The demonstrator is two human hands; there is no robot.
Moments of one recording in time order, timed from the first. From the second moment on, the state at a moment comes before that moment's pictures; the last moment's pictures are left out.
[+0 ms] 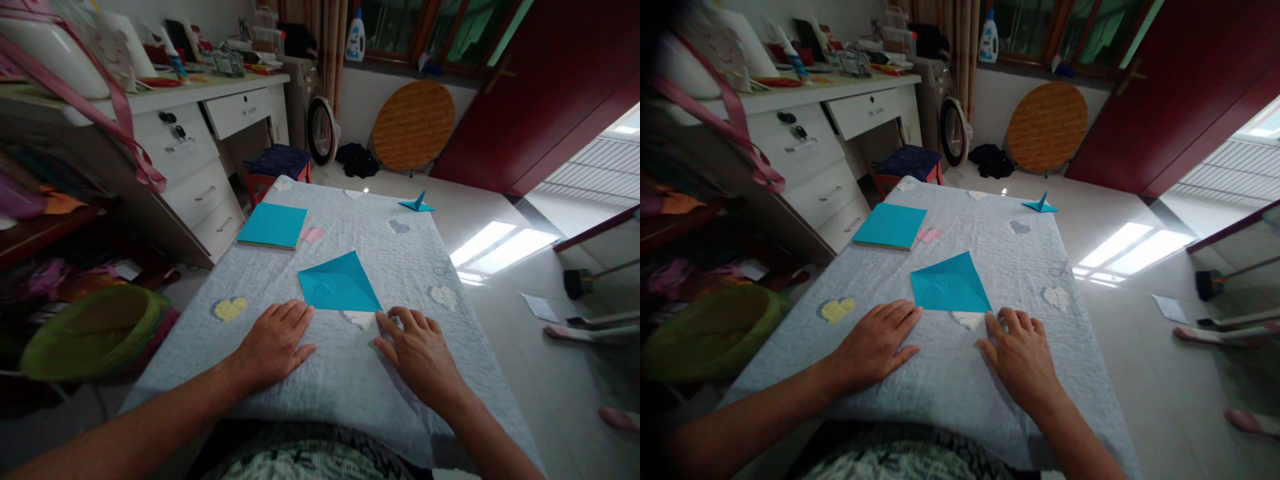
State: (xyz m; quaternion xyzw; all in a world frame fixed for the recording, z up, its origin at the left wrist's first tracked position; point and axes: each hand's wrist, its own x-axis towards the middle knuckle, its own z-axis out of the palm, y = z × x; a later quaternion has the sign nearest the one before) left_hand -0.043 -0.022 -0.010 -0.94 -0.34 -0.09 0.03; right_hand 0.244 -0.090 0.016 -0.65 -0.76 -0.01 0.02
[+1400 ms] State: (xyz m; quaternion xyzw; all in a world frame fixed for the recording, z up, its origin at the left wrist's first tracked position) left_hand -0.025 0.048 0.015 -0.83 -0.30 -0.36 -0.30; right_hand 0.212 -0.023 -0.009 -0.55 -0.55 0.40 0.49
